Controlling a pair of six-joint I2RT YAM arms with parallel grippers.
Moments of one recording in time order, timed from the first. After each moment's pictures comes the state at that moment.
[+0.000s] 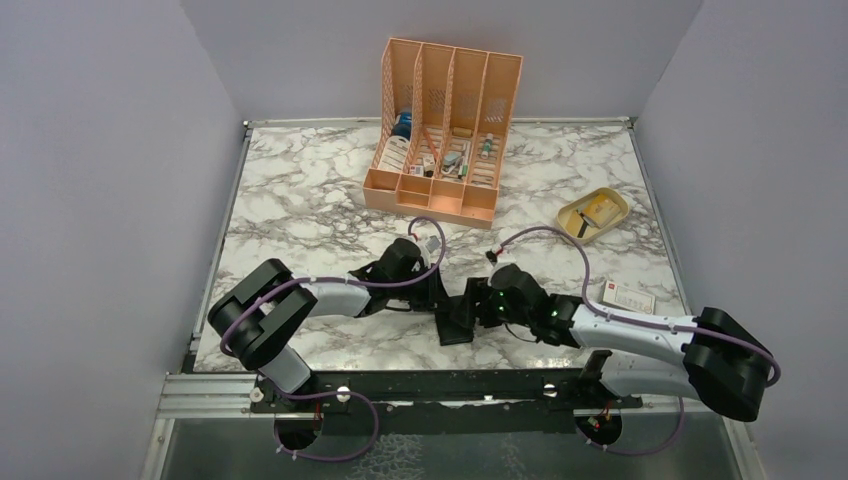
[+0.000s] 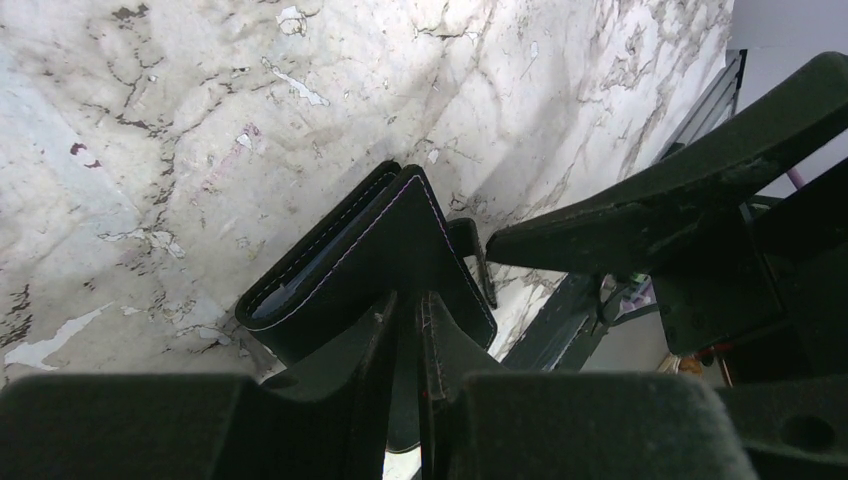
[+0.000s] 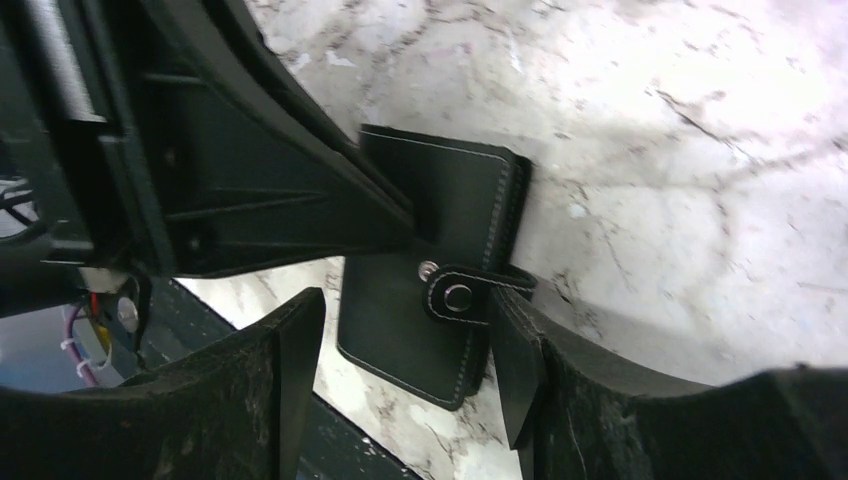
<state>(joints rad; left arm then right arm) -0.79 1.58 0.58 0.30 0.43 -0.84 0.95 1.13 0.41 0.03 0.07 0.80</state>
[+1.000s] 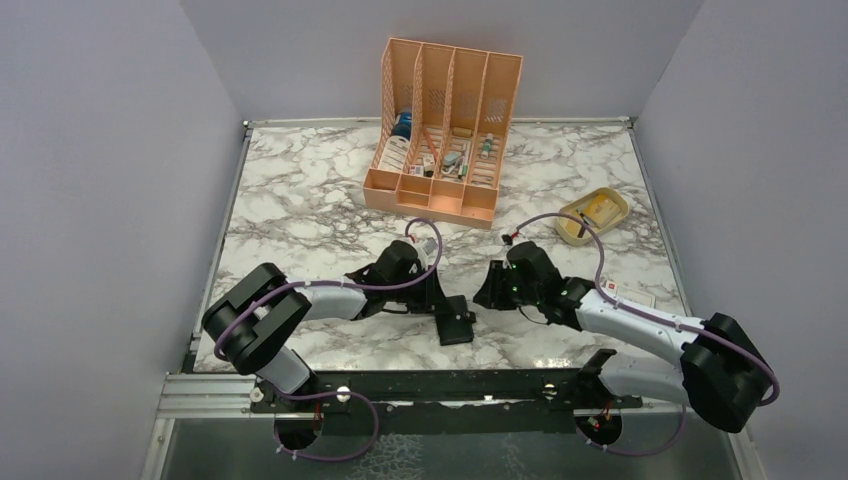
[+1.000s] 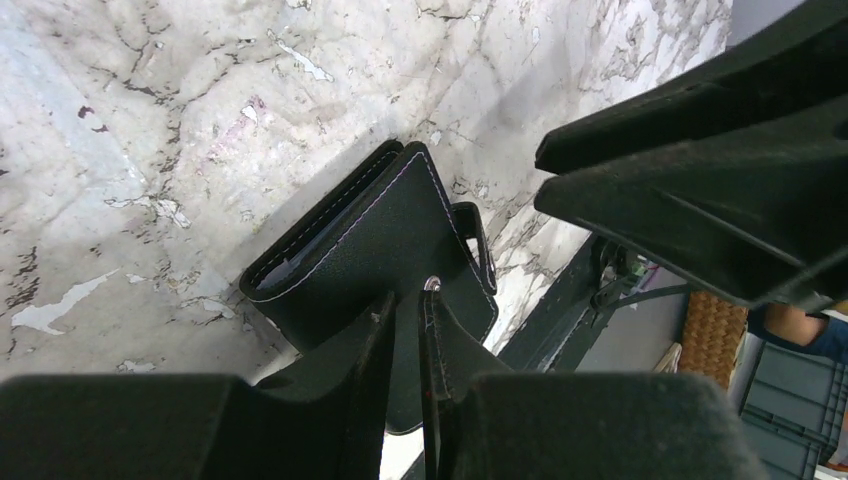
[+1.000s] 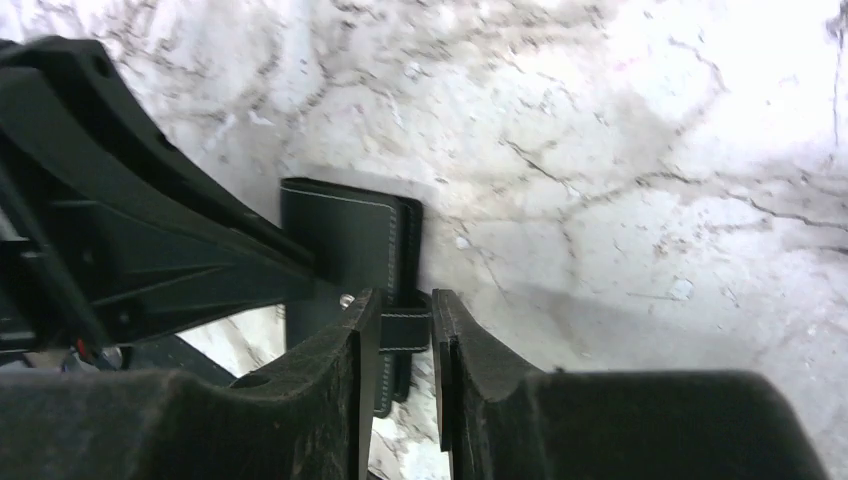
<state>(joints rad) -0.79 1.54 0.55 0.30 0.43 -0.84 0.77 1.15 0.51 -0.11 -0.06 0.69</state>
